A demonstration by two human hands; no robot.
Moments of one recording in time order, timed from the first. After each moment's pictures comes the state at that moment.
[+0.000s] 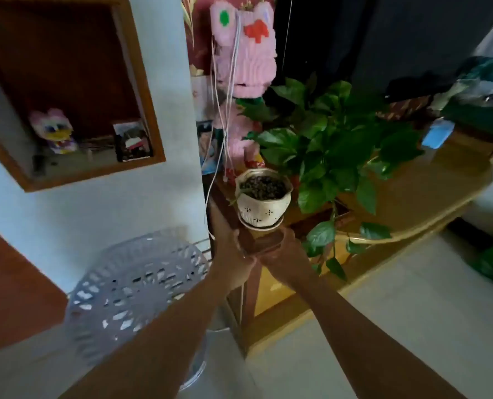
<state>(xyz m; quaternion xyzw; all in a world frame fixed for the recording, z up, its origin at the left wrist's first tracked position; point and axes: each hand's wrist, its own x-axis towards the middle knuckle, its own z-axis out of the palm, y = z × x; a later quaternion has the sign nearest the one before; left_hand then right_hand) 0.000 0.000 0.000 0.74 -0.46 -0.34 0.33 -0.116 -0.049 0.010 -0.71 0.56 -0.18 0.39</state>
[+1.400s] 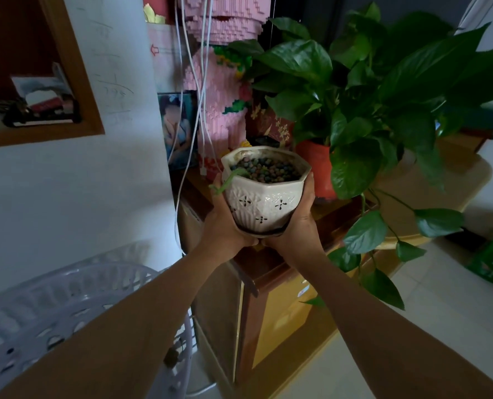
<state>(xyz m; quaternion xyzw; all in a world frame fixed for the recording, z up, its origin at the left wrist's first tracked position) 0.067 -0.149 -0.106 0.65 -0.57 -0.21 0.46 -0.077 -0.179 -0.108 -0.73 0.45 -0.44 0.26</state>
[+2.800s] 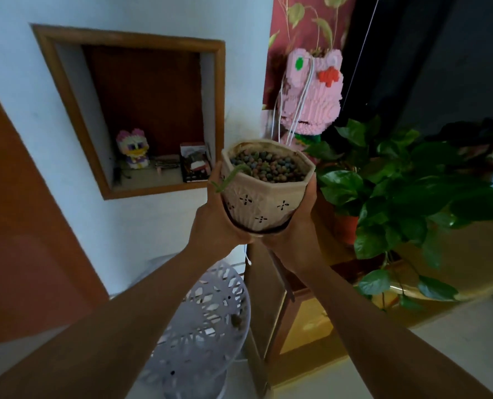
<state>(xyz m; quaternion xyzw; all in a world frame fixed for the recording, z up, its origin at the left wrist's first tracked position) 0.123 0.020 0.094 0.71 -0.50 -0.07 0.49 -0.012 -0.055 0.084 -0.76 0.24 -0.47 0.37</state>
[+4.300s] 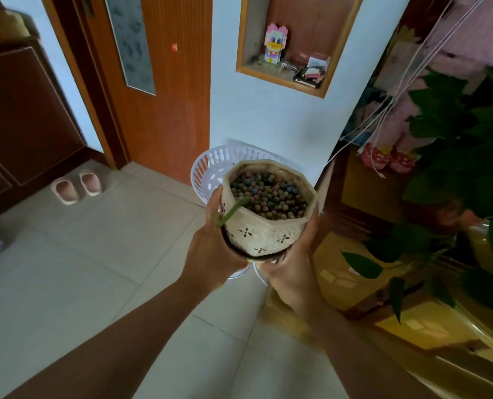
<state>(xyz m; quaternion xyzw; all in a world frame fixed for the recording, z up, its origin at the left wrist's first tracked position) -0.153 0.178 -0.048 0.85 -0.17 0.05 0.49 -0.201 0.033 -0.070 -0.79 0.03 -0.22 0.57</state>
